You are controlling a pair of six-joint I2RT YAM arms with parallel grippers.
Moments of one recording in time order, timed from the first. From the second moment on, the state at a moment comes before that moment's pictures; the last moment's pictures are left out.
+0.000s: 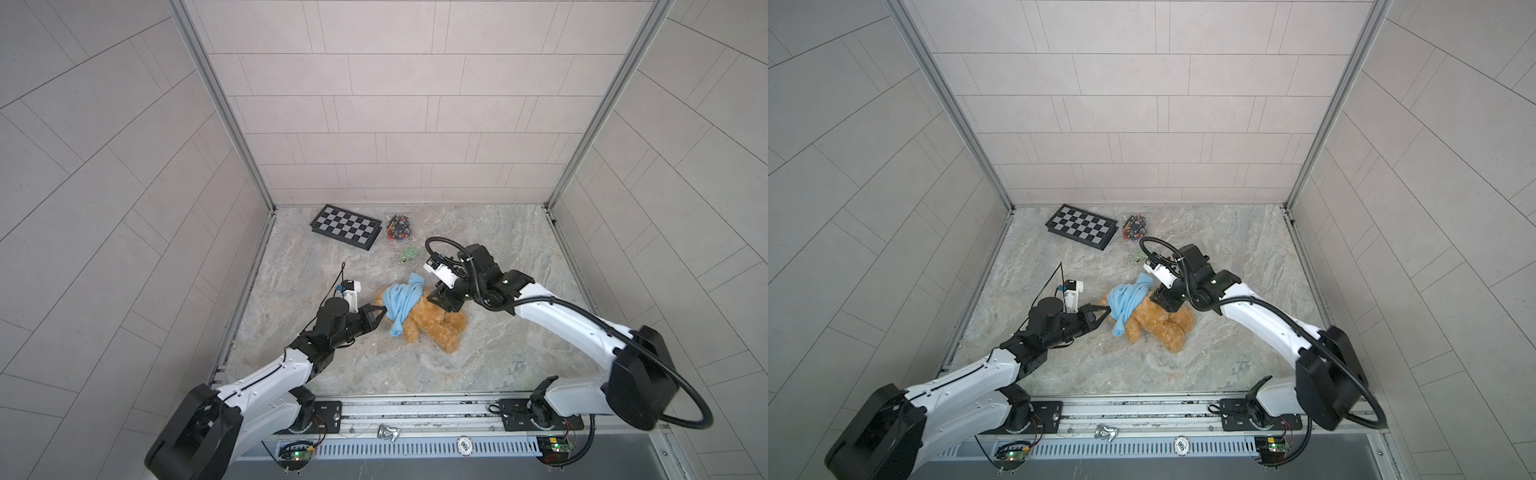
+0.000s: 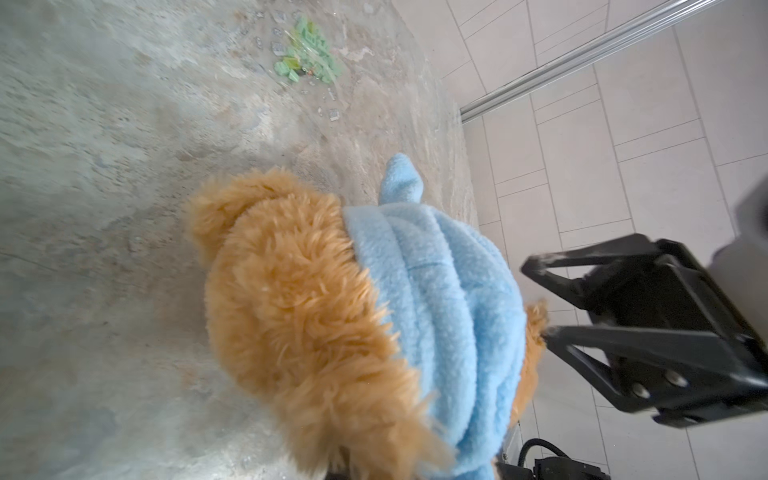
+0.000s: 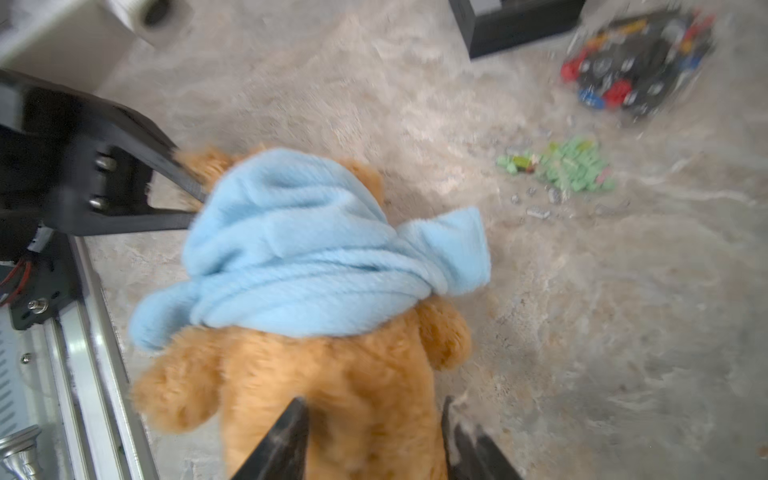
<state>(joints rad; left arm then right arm) -0.57 0.97 0.24 0.32 0.28 -0.95 0.62 1.30 0.99 -0.47 -0.29 -0.13</state>
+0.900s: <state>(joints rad) -0.89 0.86 0.16 0.30 -0.02 -1.04 0.87 1.22 0.75 -0.19 -0.12 0.44</state>
